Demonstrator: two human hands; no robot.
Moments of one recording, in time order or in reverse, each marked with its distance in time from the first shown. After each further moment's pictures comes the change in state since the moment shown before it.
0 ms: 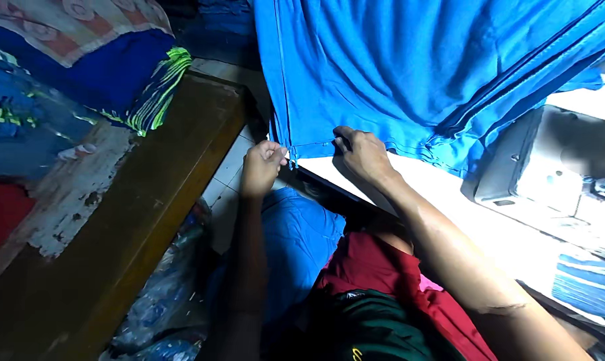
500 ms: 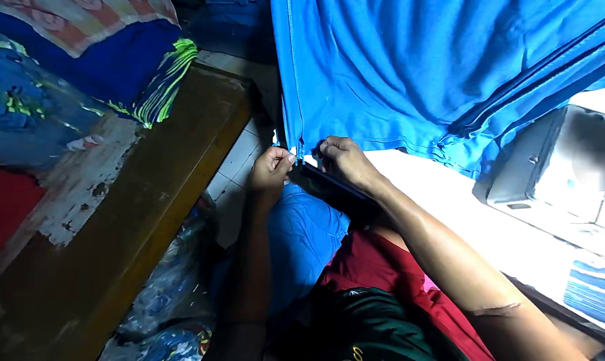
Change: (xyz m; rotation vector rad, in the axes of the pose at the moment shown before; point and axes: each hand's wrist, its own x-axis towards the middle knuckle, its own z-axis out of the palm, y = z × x) left_hand -0.036 0.003 -0.001 -0.168 -0.003 0.053; right_hand 0.000 -0.029 0.031 0.725 -0.253 -0.027
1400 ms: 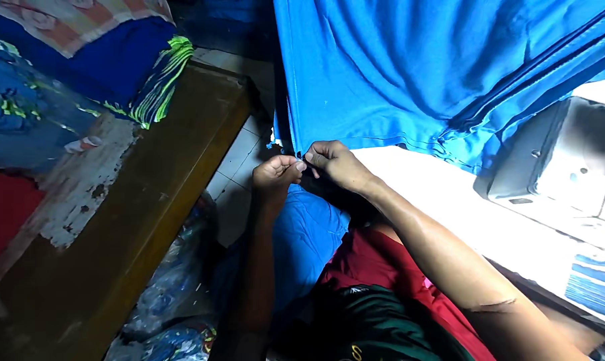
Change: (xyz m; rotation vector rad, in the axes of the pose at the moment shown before) left_hand -0.031 0.011 0.012 -0.201 -0.007 0.071; right_hand -0.014 -0.011 0.012 0.040 -0.110 -0.129
